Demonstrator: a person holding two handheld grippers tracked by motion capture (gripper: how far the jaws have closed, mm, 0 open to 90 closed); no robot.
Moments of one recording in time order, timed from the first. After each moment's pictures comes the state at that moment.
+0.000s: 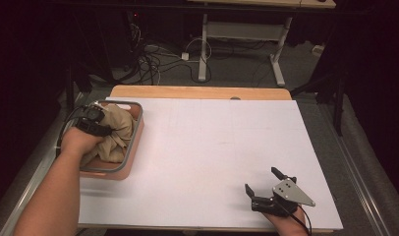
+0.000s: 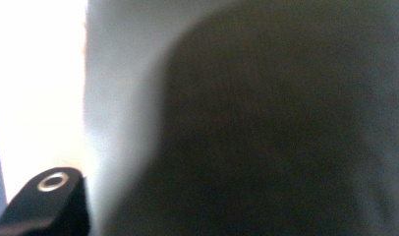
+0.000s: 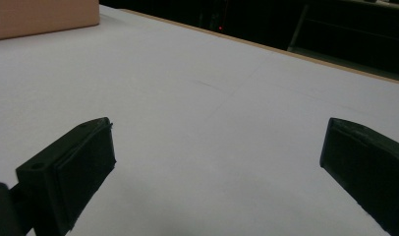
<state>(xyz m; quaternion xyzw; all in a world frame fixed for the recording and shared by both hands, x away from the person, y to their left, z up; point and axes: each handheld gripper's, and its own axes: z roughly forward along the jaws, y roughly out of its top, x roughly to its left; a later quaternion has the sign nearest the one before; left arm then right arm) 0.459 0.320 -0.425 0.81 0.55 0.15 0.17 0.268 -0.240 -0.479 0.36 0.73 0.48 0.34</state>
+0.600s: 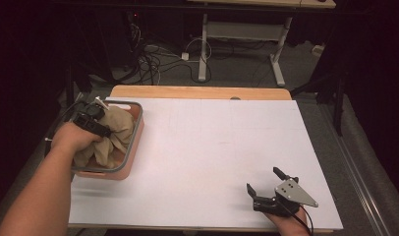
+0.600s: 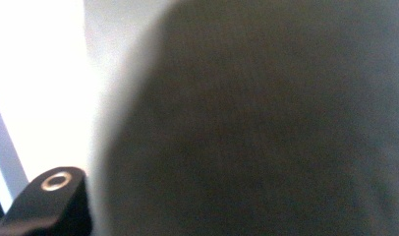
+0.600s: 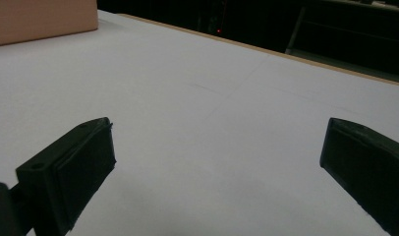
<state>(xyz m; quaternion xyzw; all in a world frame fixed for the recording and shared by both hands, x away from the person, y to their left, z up) 0.453 0.314 -0.396 0.84 0.53 0.09 0.12 0.267 -0.244 -0.478 0.37 0.72 0.48 0.34</state>
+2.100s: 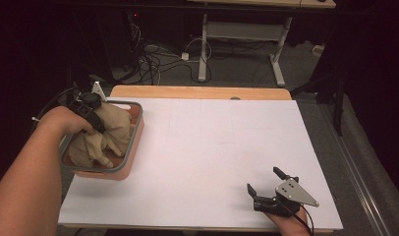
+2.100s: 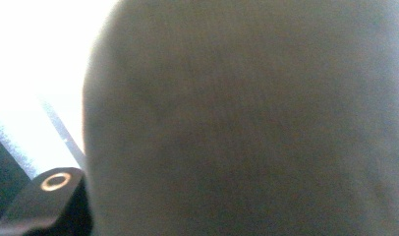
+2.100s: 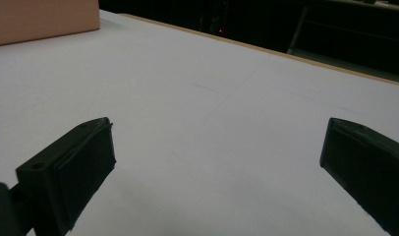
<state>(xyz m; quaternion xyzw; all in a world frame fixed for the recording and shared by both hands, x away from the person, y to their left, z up) 0.467 0.314 -0.349 0.85 0.53 -0.01 0.04 0.267 -0.246 -0.477 0.37 0.72 0.48 0.34</state>
